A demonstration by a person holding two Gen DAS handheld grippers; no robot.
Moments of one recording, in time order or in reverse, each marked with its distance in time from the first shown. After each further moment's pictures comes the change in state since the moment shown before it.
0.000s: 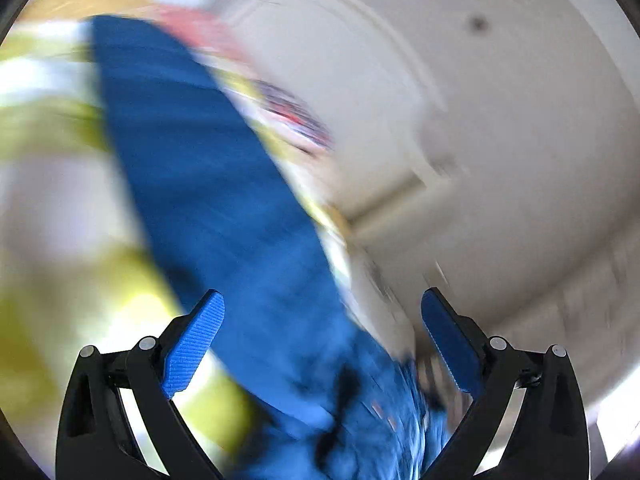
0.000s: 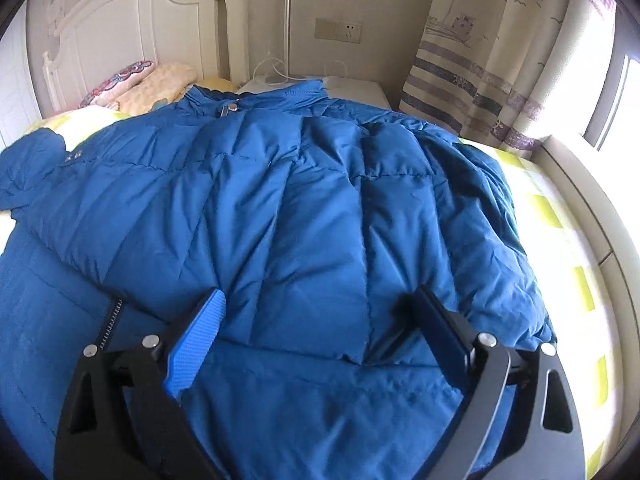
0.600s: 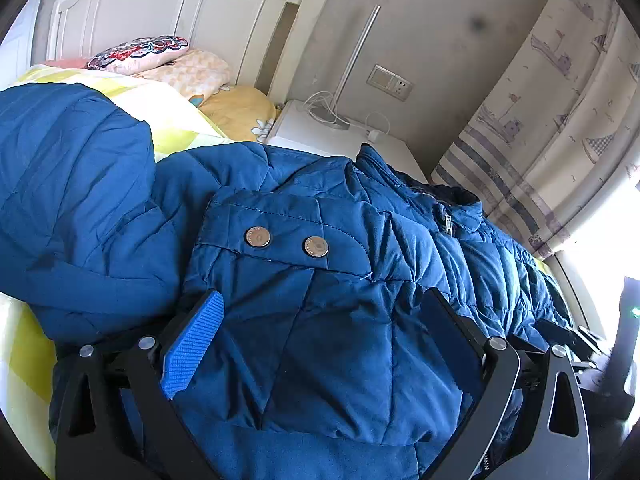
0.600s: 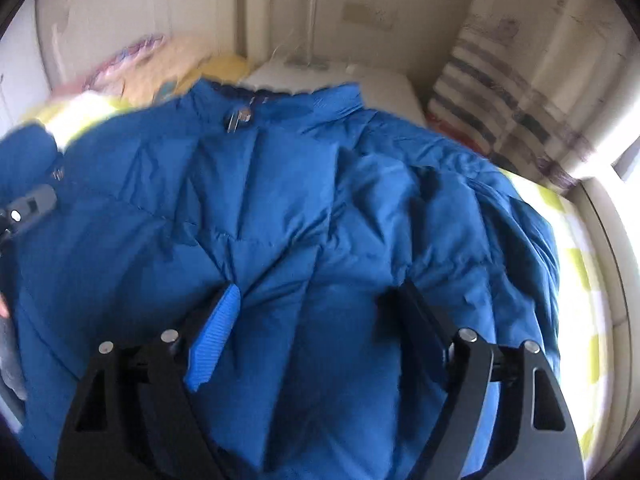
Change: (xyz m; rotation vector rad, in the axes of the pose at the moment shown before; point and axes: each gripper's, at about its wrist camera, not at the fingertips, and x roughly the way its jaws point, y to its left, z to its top) left arm 0.094 -0.117 -0.185 0.734 0.443 -0.026; right arm 0.037 0.017 0.061 -0.058 0.083 0.031
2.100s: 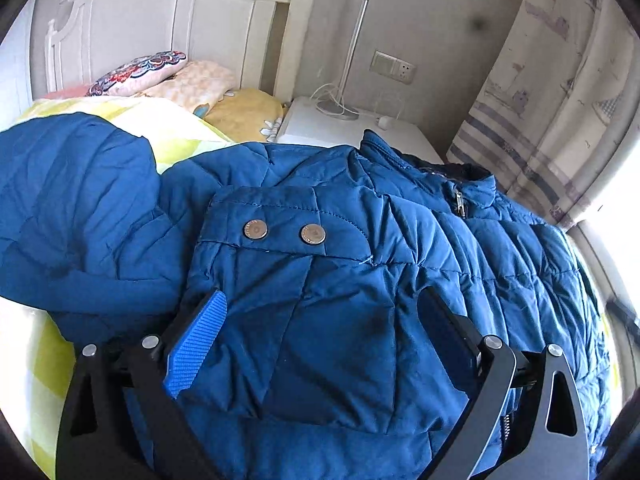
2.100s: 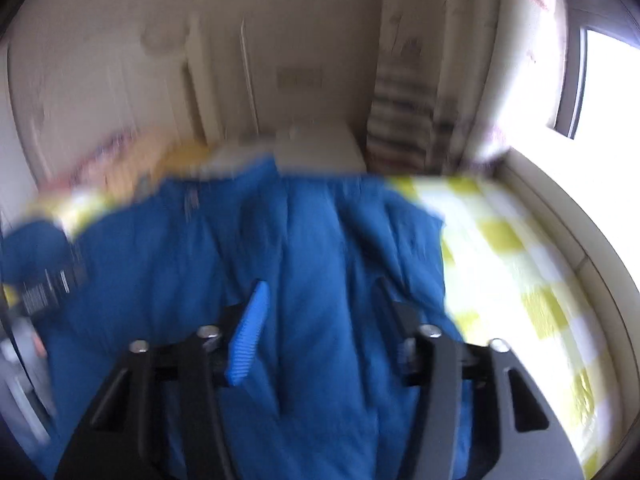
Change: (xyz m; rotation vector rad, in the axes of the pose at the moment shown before) left arm -0.001 -0.017 -0.003 0.094 0.027 0.100; right arm -0.072 -0.077 -0.034 0.226 -0.263 0.004
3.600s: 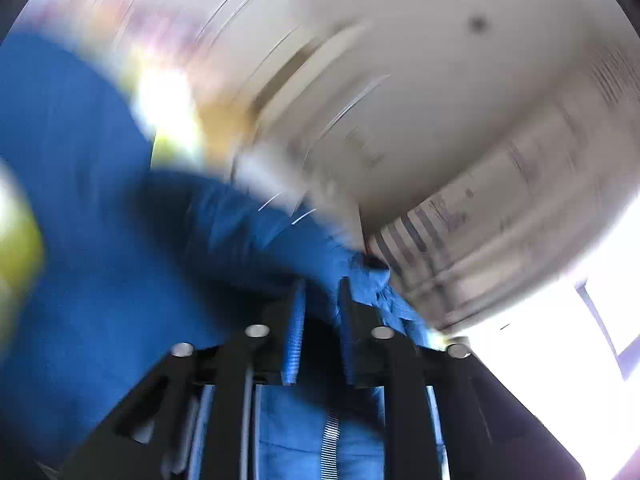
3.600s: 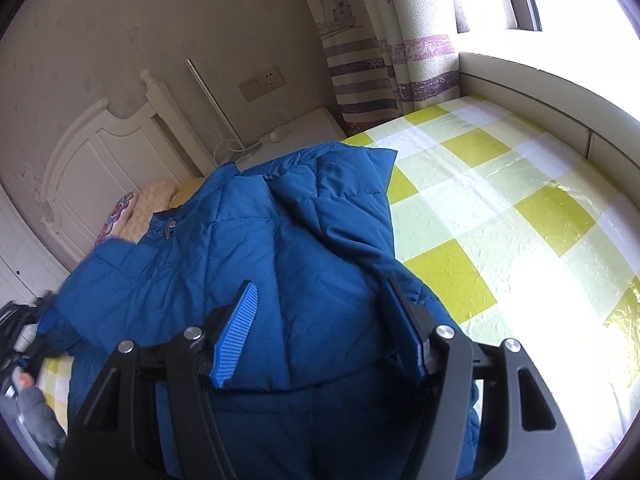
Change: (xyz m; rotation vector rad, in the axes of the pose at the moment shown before) left arm -0.094 -0.012 0.000 -0.289 -0.256 -0.259; right arm 0.015 -0.081 -0.048 0.318 0.033 0.125
